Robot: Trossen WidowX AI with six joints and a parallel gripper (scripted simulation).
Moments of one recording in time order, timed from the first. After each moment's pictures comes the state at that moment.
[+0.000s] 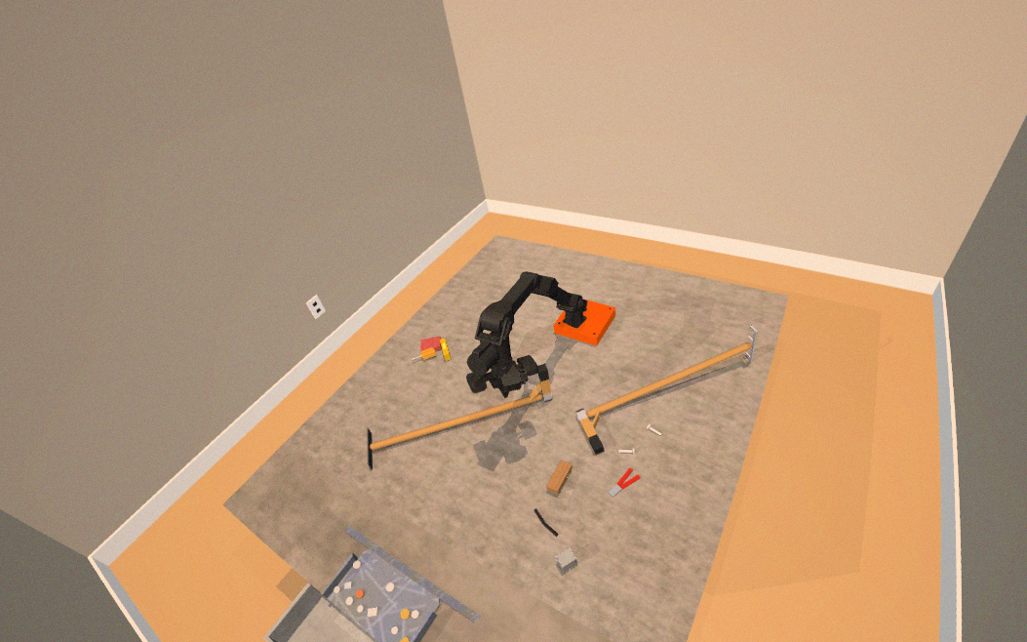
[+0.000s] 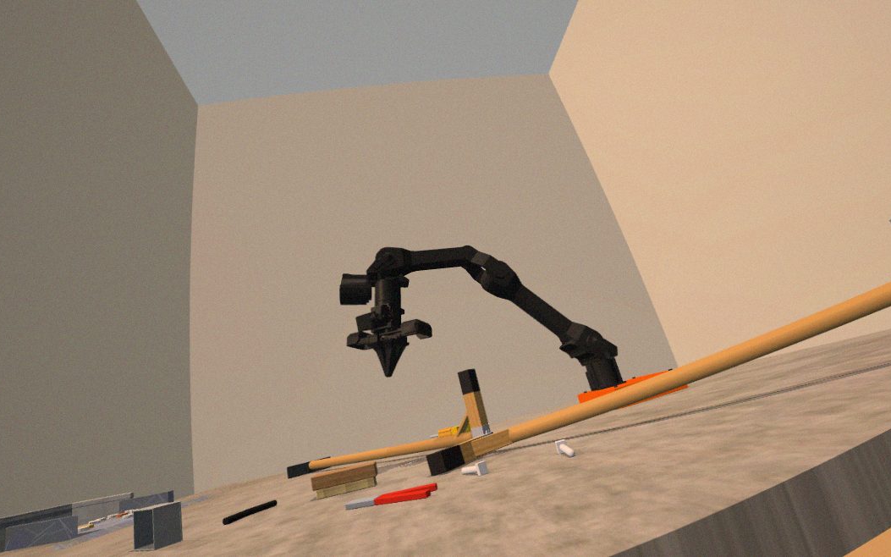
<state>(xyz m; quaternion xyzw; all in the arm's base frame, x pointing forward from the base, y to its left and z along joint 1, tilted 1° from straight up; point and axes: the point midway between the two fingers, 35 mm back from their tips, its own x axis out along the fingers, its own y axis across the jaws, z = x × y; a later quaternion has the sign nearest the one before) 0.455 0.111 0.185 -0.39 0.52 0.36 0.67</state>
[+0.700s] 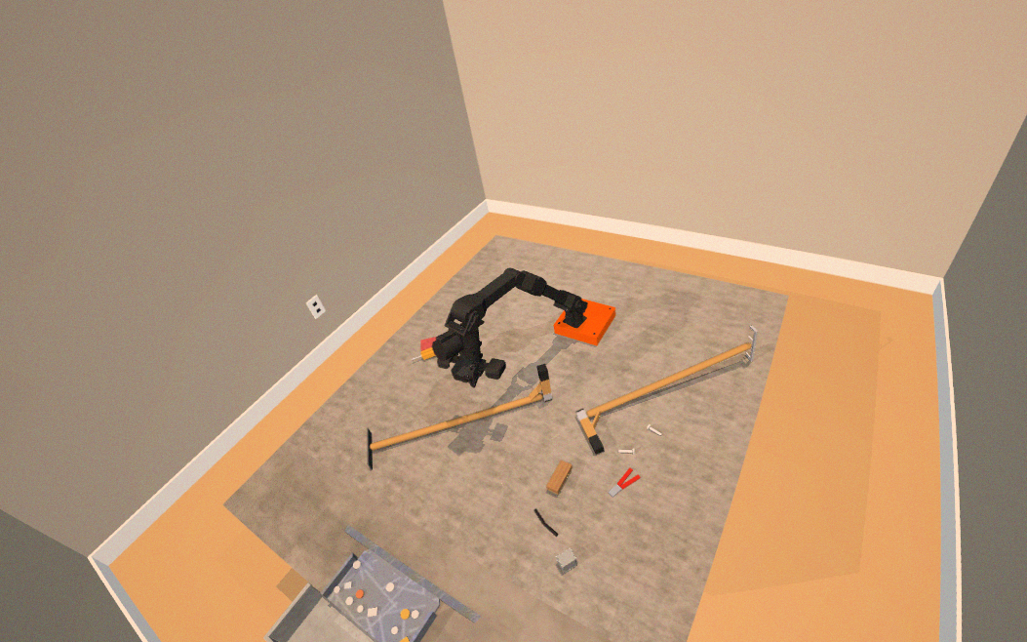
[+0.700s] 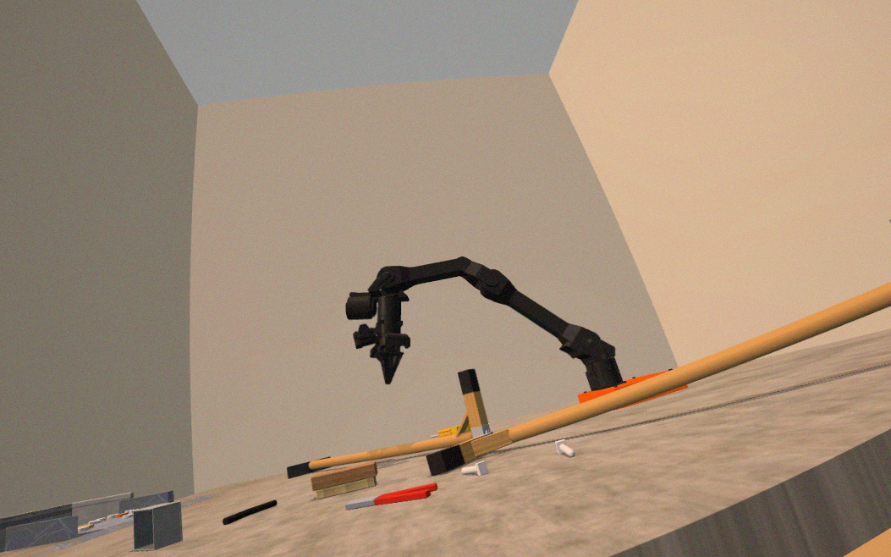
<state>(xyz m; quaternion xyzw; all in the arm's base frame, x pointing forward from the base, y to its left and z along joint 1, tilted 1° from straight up) 0.478 0.008 0.181 -0.15 0.60 0.13 0.78</state>
